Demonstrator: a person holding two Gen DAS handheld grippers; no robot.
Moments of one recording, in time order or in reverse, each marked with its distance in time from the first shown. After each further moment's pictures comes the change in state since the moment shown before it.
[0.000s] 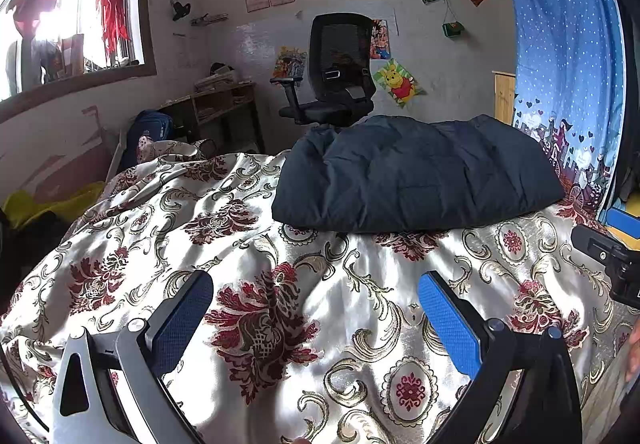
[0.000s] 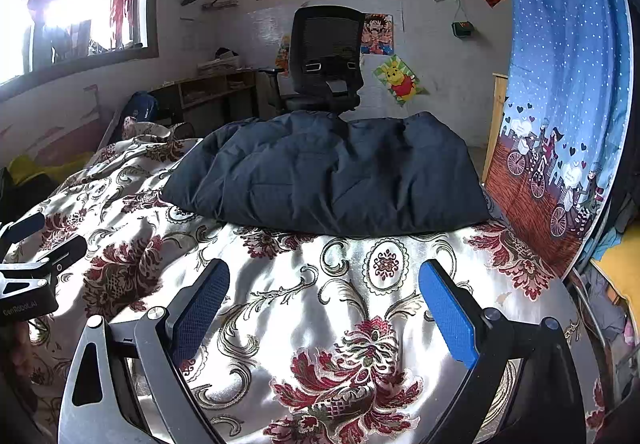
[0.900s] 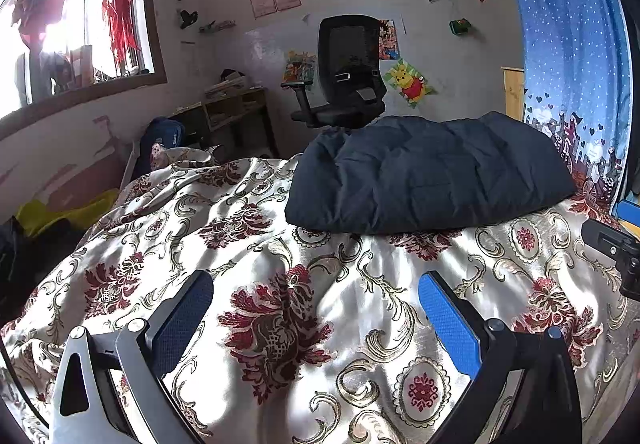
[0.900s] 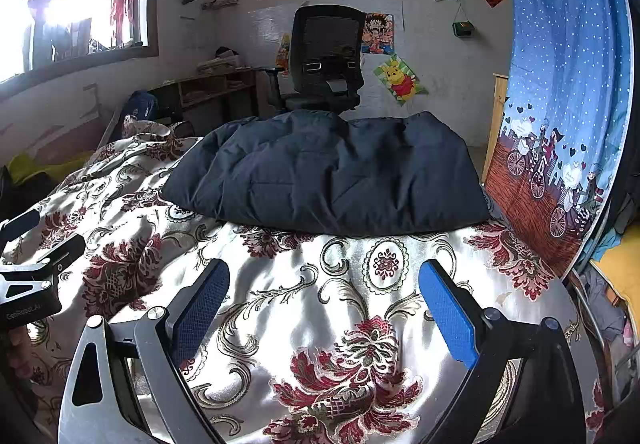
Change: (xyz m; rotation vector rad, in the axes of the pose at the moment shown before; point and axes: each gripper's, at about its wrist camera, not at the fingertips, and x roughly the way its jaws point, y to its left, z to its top) left arm -0.004 -0.002 -0.001 0.030 -0.011 0.057; right arm 0.000 0.001 0.000 0.001 0.001 -0.001
